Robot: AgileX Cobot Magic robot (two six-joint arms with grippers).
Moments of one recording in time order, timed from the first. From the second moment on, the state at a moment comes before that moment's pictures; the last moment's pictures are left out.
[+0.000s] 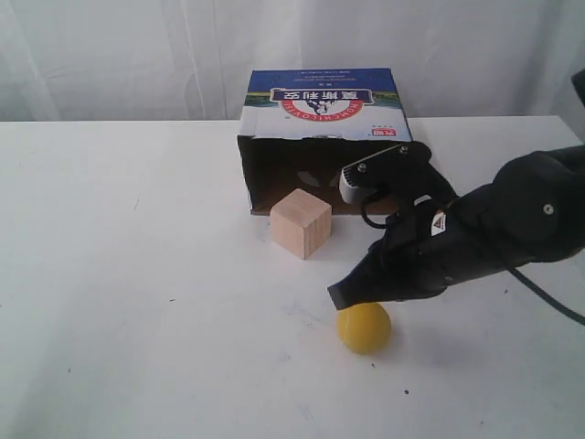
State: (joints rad) left arm -0.02 0.00 0.02 0.21 0.22 -0.37; right arm 0.55 1.46 -0.79 0.19 0.38 -0.16
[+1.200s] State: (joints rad) left arm -0.02 0.00 0.02 0.21 0.22 -0.37; right arm 0.46 1.55 -0.86 0.02 0.35 0.01
